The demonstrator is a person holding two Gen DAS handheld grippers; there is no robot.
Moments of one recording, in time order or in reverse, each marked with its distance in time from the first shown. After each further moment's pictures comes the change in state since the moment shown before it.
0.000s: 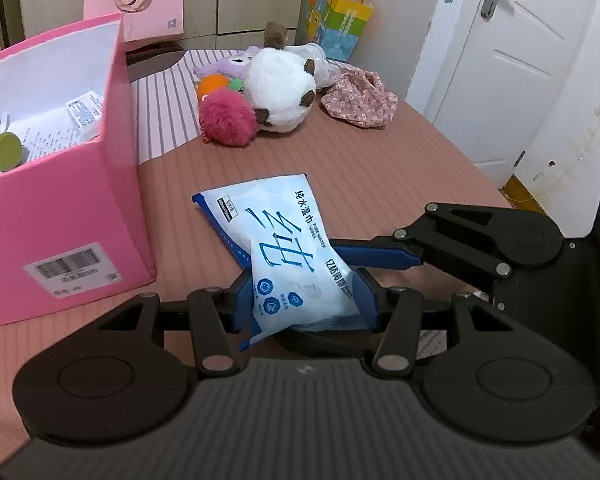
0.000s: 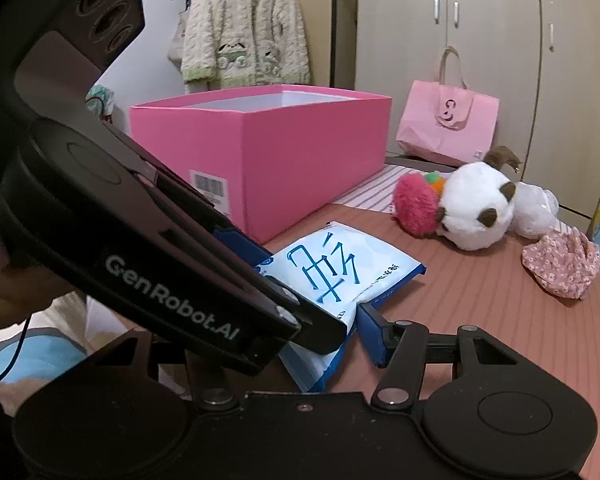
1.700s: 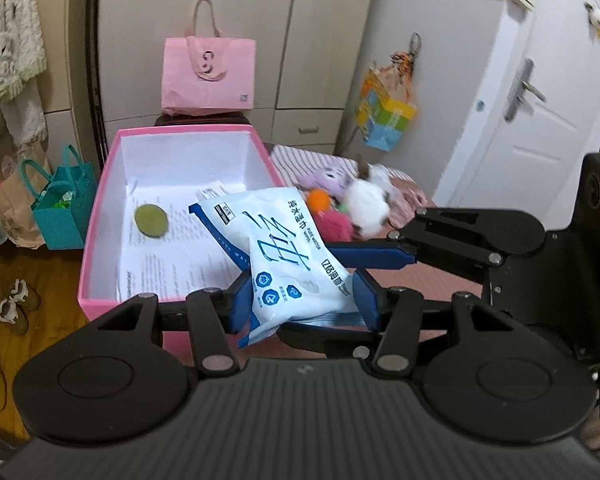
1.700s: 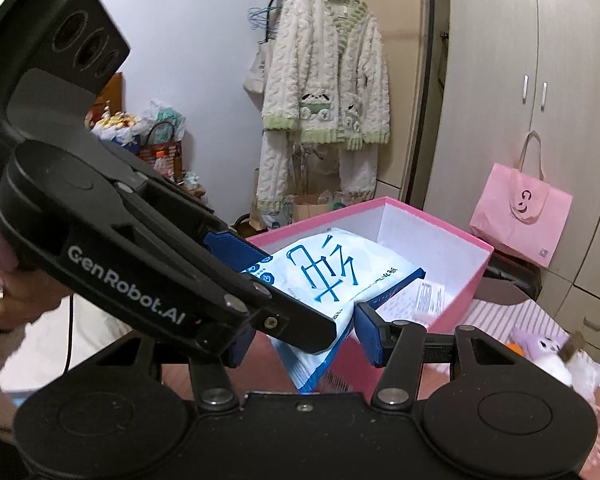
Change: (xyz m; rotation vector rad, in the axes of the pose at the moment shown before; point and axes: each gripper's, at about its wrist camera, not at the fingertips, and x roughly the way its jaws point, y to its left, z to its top) left arm -0.150 0.094 0.039 -0.119 -0.199 0.075; right arm -0.019 0.086 0.146 -0.127 -0.075 0.140
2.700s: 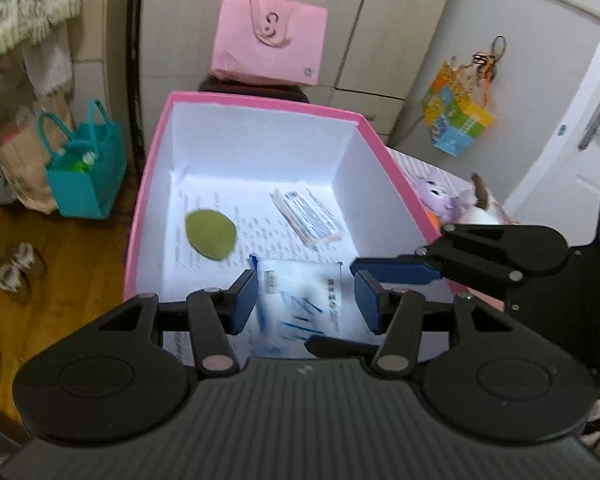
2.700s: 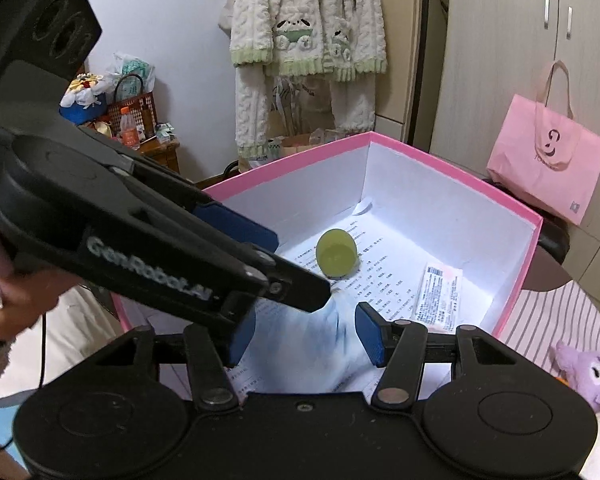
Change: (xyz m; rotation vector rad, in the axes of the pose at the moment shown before) left arm 0.105 0.100 0.034 -0.130 0.098 0.029; right arm 0.140 -0.064 0.018 0.039 0.202 0.032
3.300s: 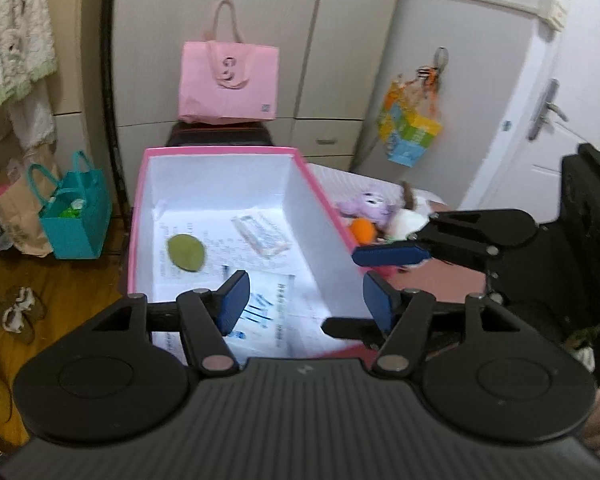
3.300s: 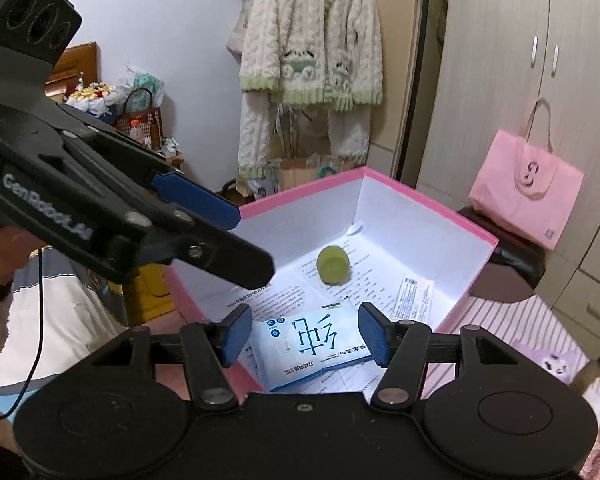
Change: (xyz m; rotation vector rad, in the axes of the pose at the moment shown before) left arm -0.089 -0.047 -0.016 0.125 -0.089 -0.056; right arm -0.076 0.014 -0.008 -0.043 -0.076 -0.032
